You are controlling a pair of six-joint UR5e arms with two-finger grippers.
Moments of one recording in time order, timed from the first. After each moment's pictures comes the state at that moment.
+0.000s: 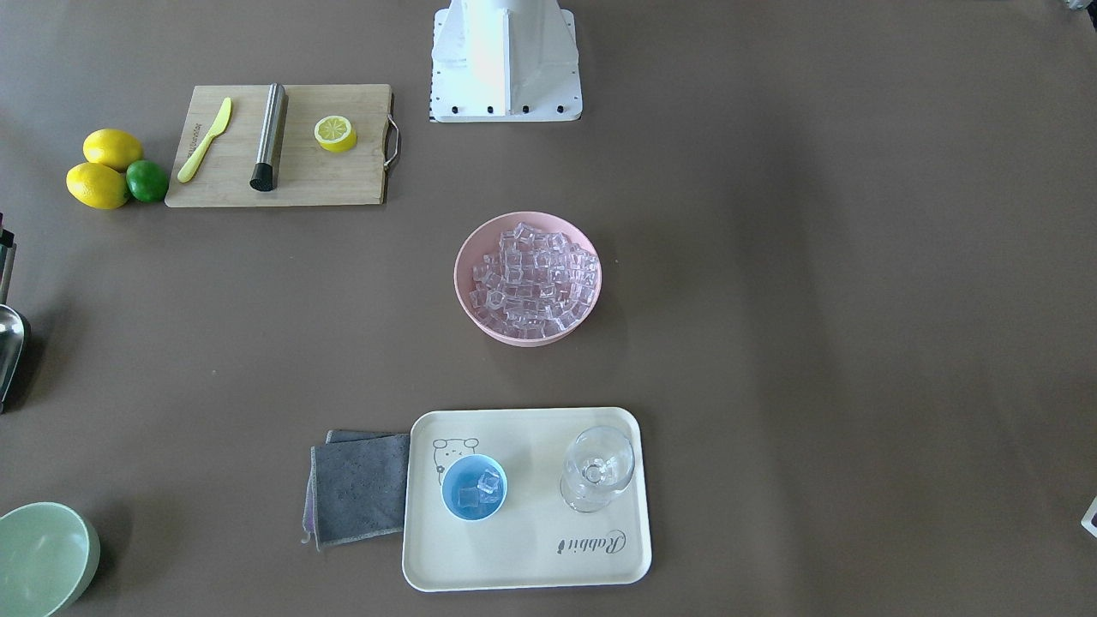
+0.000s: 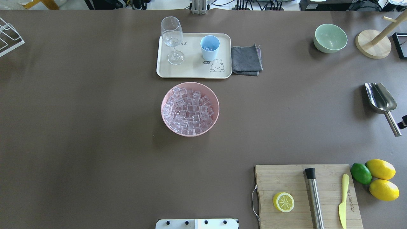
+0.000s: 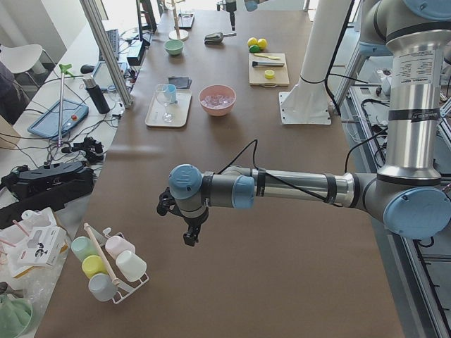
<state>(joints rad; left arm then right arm) -1.54 -1.54 -1.65 -1.55 -2.41 0.24 1.24 -1.75 1.66 -1.28 2.40 0.31</state>
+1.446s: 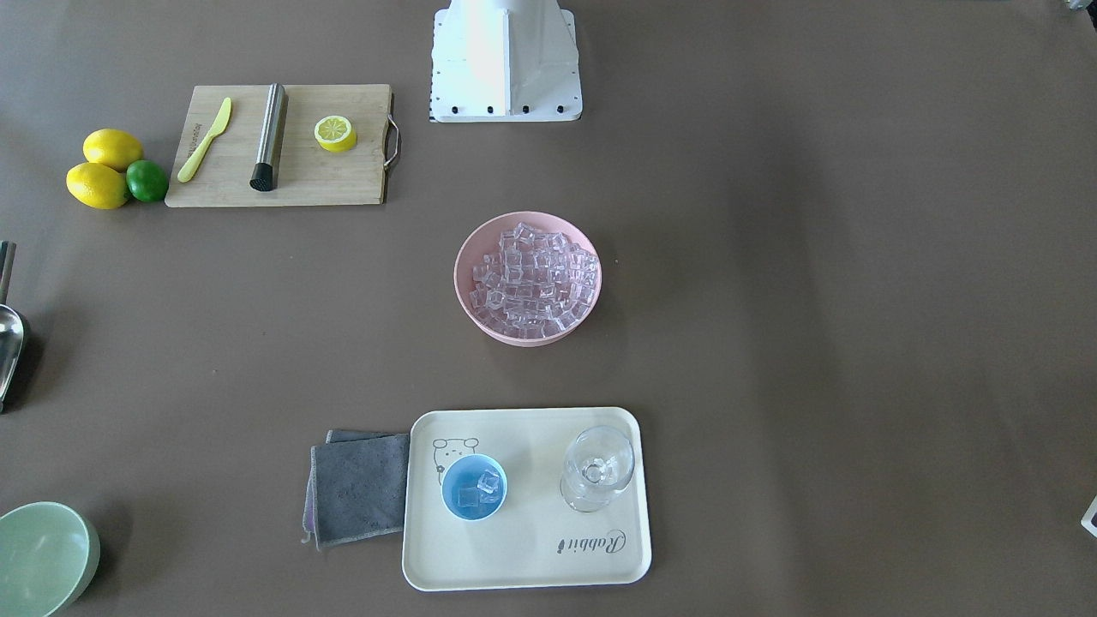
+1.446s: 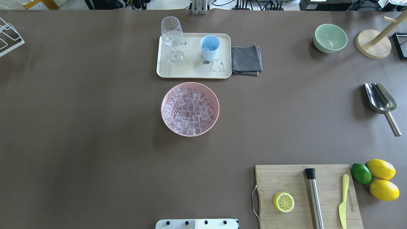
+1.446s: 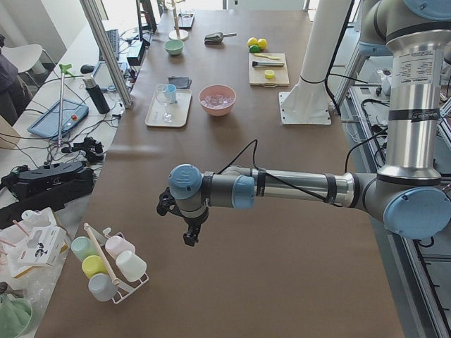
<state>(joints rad) -1.54 -1.54 -1.65 -1.55 -2.41 0.24 1.63 -1.73 1.75 -1.77 2.31 -0.24</state>
